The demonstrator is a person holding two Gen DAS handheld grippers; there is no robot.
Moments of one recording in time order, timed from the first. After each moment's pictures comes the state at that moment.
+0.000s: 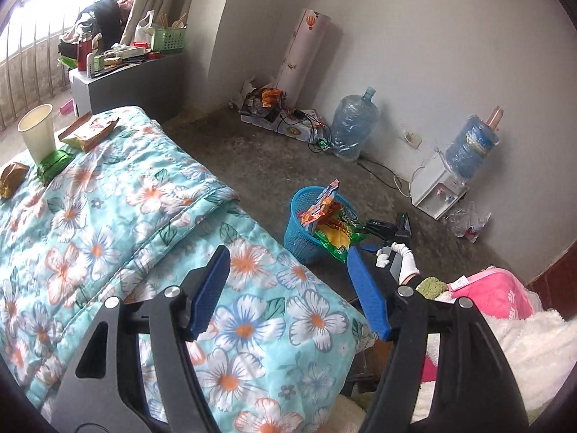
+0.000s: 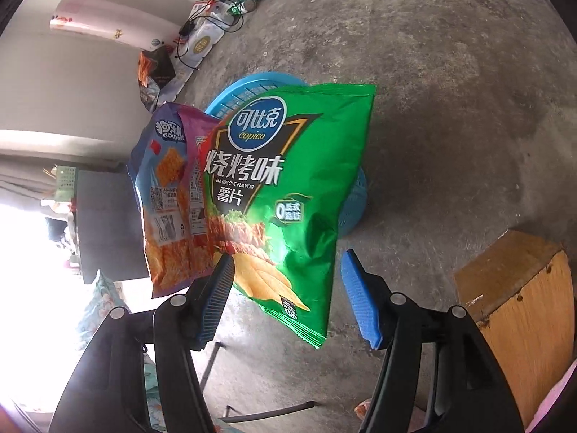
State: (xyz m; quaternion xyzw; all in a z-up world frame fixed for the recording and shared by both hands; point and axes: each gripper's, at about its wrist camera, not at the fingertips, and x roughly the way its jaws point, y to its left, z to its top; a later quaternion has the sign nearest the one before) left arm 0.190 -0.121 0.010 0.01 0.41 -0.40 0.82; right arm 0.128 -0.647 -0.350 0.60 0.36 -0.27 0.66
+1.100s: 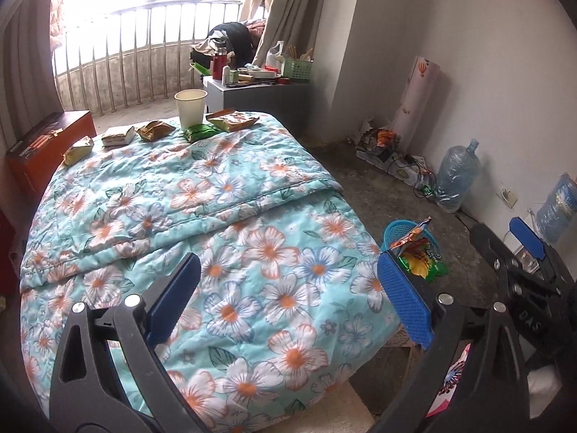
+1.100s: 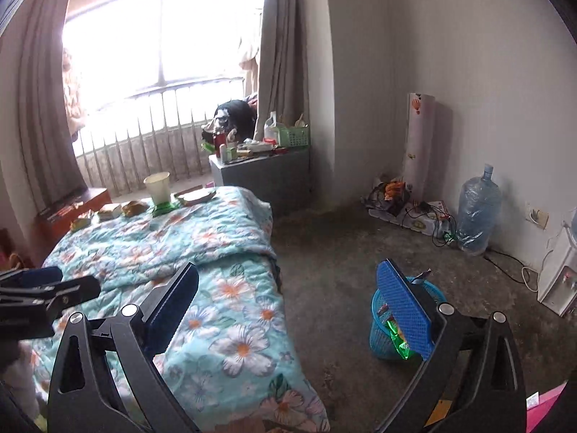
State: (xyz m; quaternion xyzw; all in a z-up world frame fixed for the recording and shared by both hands) left arm 0.087 -0.063 0.018 -0.02 0.36 -0.14 0.92; right arm 0.039 -0.262 0.013 0.04 0.25 -0.06 0.96
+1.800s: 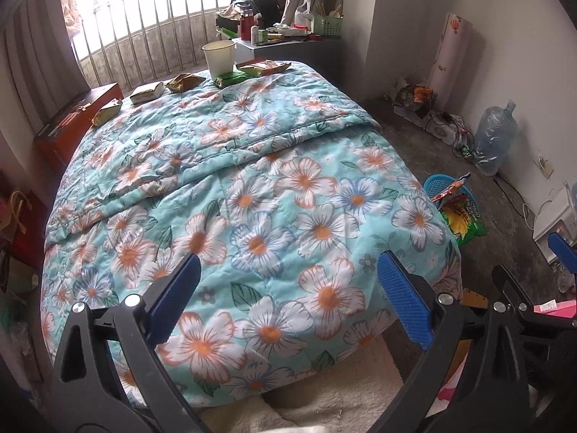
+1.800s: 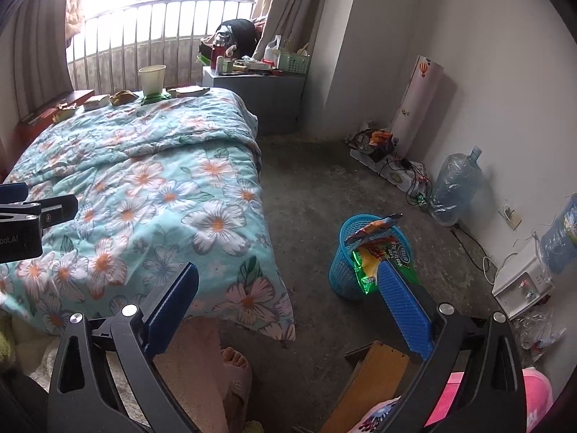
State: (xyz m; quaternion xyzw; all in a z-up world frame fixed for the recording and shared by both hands) left arm 0.068 -0.066 -0.023 0.03 0.44 -0.07 0.90; right arm 0.015 -0.252 -0.035 -0.06 0.38 -0.10 0.92
